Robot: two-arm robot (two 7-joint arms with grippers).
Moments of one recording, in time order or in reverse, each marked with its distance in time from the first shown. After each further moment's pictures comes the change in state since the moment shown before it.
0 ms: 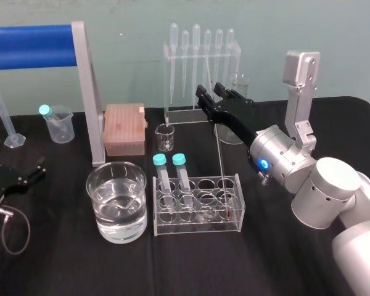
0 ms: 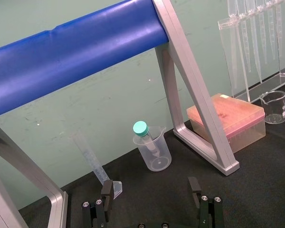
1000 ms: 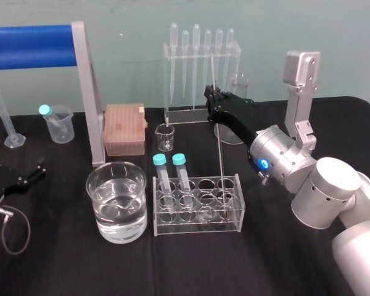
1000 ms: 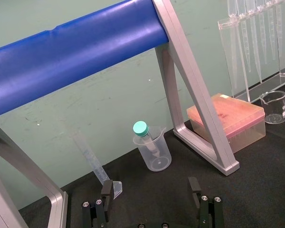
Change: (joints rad) left arm 0.000 0.000 0.000 0.000 0.000 0.000 0.000; right arm 0.000 0.000 0.000 0.000 0.000 0.000 -0.001
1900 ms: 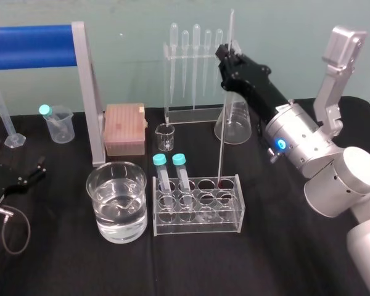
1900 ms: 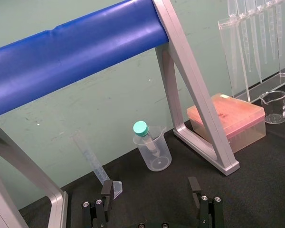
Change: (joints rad) left arm 0.000 0.000 0.000 0.000 0.000 0.000 0.000; right arm -0.011 0.014 0.045 -0.077 0.100 -0.130 0.090
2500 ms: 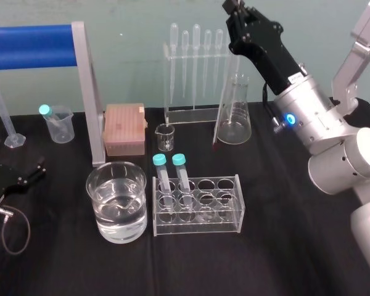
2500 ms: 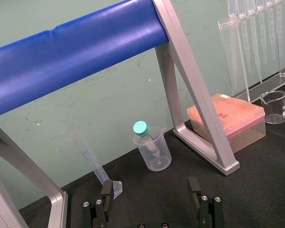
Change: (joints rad) left arm 0.000 0.000 0.000 0.000 0.000 0.000 0.000; right arm 0.059 0.018 -0.003 -0.013 0.042 -0.160 0.101
